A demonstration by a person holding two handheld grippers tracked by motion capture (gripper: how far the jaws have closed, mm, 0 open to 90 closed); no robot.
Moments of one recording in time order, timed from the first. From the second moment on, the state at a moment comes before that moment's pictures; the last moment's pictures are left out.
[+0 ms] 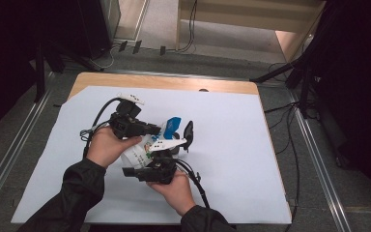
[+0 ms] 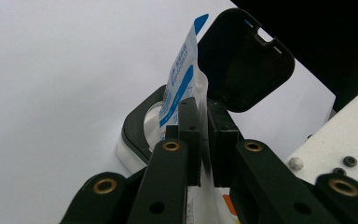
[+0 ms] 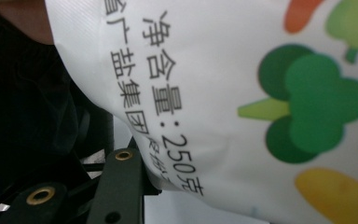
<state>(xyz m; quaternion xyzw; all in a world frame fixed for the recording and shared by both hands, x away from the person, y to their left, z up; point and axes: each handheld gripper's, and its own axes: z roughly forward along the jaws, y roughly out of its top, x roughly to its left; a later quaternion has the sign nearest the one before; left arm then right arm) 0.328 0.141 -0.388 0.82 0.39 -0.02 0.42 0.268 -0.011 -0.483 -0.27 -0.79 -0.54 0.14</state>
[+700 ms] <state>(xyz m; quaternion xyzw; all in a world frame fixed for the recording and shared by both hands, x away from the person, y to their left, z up) 0.328 0.141 -0.387 0.82 0.39 -0.02 0.42 0.268 -0.011 -0.483 -0.27 -0.78 -0.54 0.15</state>
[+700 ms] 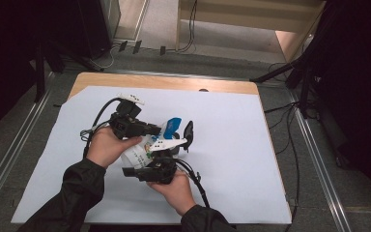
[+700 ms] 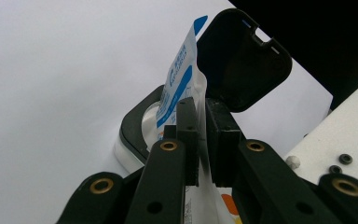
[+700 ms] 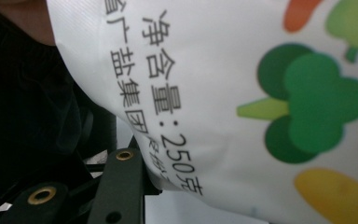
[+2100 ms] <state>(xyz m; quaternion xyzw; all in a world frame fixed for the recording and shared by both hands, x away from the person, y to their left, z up) 0.324 0.141 -0.387 0.82 0.39 -0.02 0.41 0.269 -0.010 -0.483 -0.27 -0.78 -0.54 0.15</state>
